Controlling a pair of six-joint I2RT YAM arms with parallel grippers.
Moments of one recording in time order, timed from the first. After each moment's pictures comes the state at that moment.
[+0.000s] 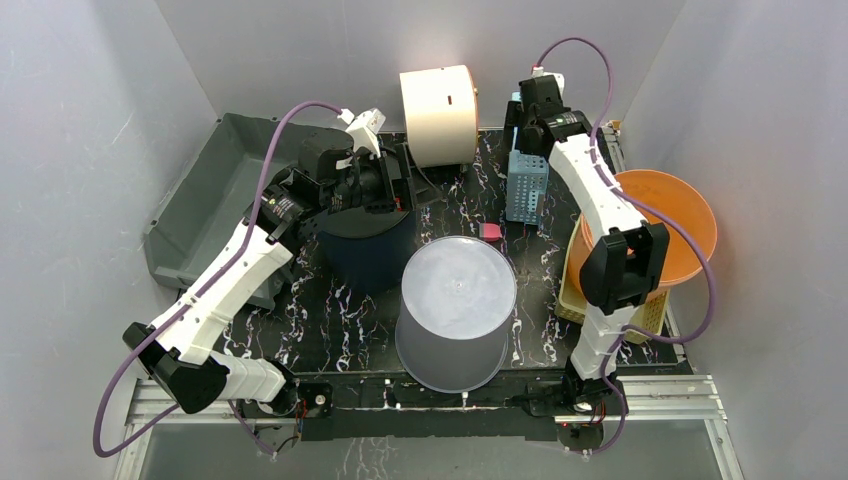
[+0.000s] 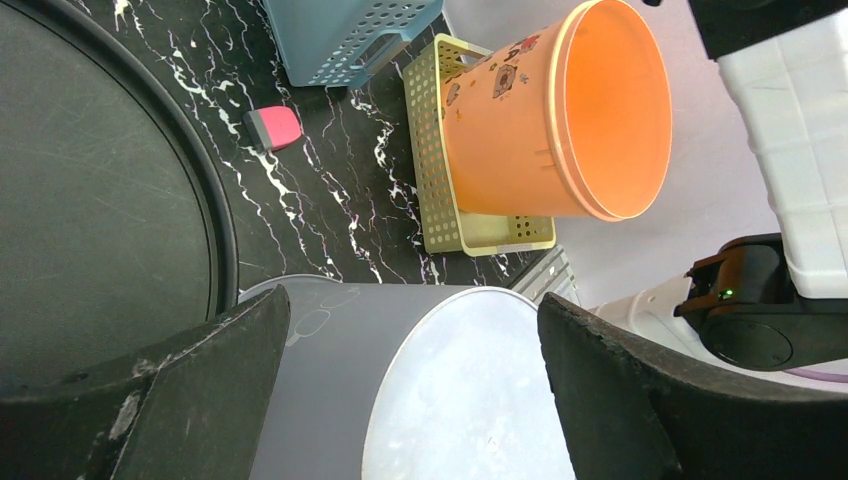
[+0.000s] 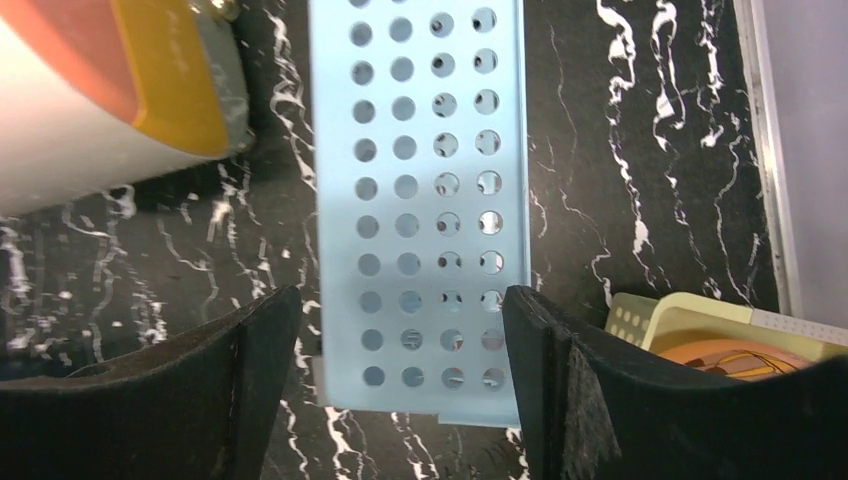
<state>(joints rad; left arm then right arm) -0.66 1.32 1.52 -0.62 0.24 -0.66 0.24 1.86 1.91 -0.77 0.30 0.28</state>
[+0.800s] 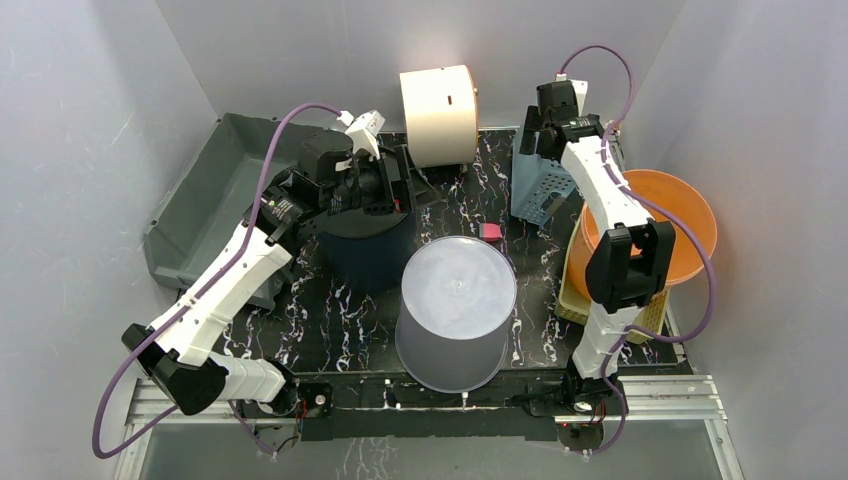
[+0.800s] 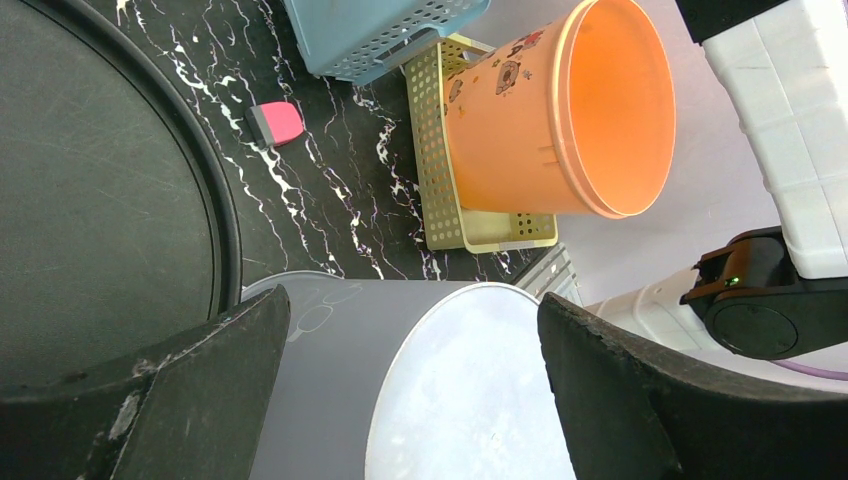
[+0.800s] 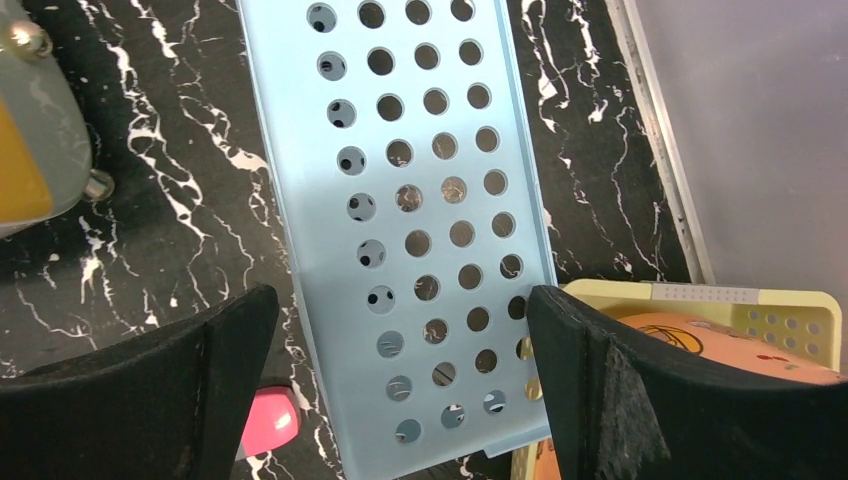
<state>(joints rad) -0.66 1.31 1.50 -0.62 0.24 -0.65 0.16 1.87 1.84 -0.76 0.42 0.27</state>
